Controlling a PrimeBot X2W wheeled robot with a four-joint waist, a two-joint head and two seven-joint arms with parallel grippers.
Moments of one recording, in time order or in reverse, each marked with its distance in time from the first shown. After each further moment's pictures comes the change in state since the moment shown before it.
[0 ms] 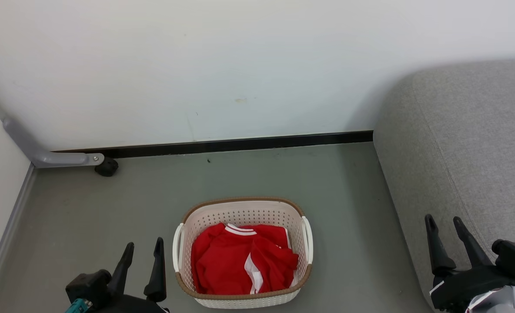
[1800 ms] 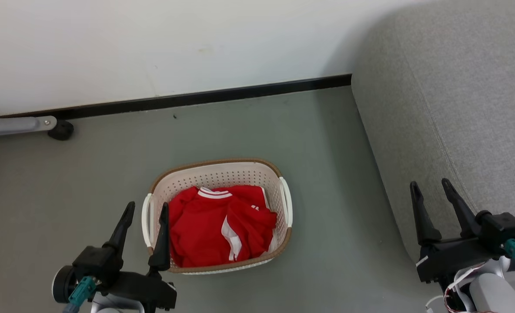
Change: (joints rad) left arm -0.042 -0.022 0.043 -0.093 0.244 -0.029 -0.045; right arm -0.080 0.033 -0.015 -0.030 -0.223 0.006 -0.045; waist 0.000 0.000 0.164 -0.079
